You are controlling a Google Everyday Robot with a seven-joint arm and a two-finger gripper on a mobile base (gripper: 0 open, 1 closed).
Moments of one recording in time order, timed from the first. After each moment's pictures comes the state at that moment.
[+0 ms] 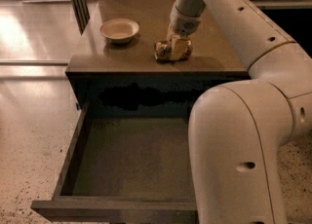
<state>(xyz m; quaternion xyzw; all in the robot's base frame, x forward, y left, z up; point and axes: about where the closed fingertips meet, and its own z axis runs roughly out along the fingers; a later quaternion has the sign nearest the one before) 0.745 -0.074 0.837 -0.75 0.64 0.01 0.15</state>
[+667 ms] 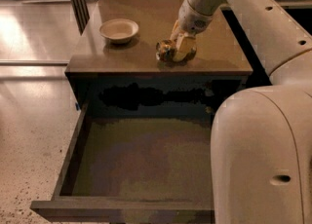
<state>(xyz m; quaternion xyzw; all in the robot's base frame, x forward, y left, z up) 0.722 -0.073 0.860 -0.75 0.63 0.06 0.21</state>
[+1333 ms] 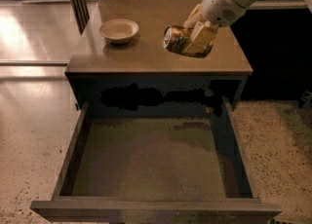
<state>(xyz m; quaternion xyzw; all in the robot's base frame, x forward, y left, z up) 0.633 -0.095 0.944 -0.69 0.65 0.10 0.31</state>
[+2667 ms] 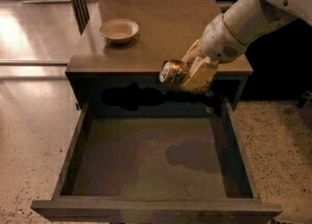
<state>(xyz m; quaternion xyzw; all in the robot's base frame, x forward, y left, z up) 0.554 -0.086 0.896 -0.67 0.67 0.15 0.28</state>
